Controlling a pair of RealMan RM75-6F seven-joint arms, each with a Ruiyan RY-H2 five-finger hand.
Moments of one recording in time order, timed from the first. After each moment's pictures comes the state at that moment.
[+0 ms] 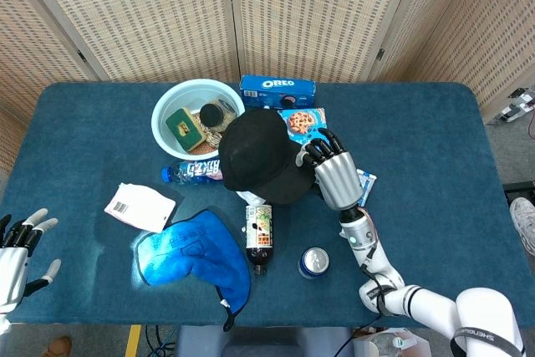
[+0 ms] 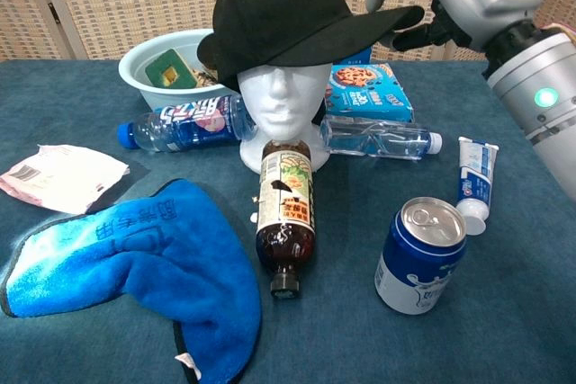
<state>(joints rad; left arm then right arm) -0.04 -1.05 -0.04 -1.77 1.50 1.55 0.18 0.72 -1.84 0.29 -1.02 -1.59 1.50 -0.08</state>
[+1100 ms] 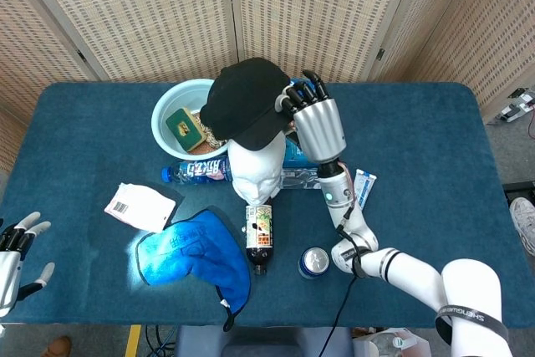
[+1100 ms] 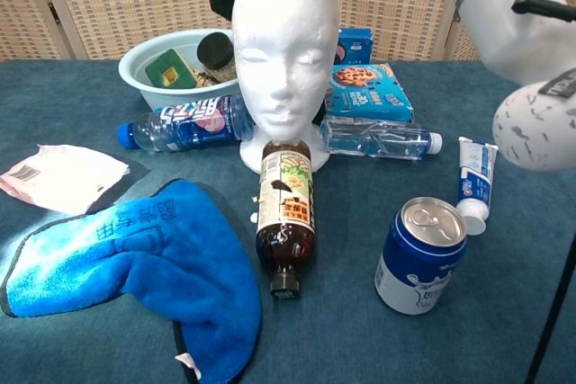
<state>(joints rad) -0.01 -1.04 -0.03 -1.77 1.50 1.57 0.17 0.97 -1.80 0.51 -1.01 -1.47 1.43 -0.20</state>
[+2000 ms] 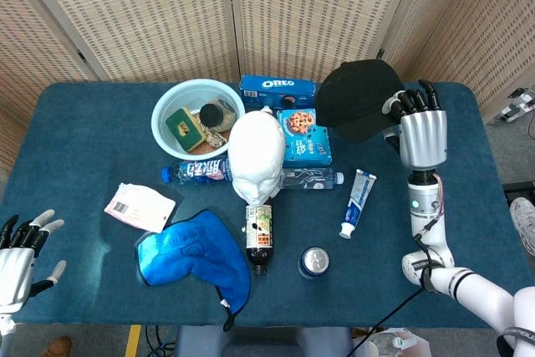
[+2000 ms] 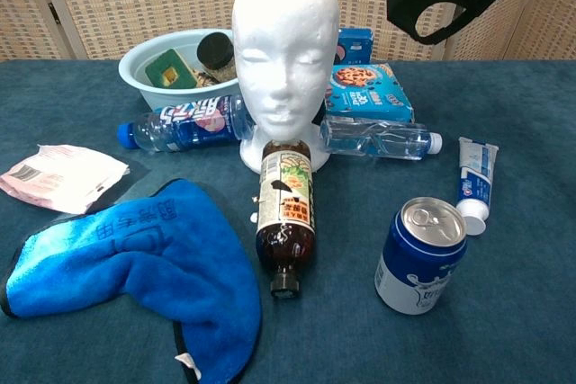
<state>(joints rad) -0.04 -1.06 -0.03 -1.78 1.52 1.53 0.20 0.67 -1.59 0.37 -1.03 -1.38 1.51 -0.16</state>
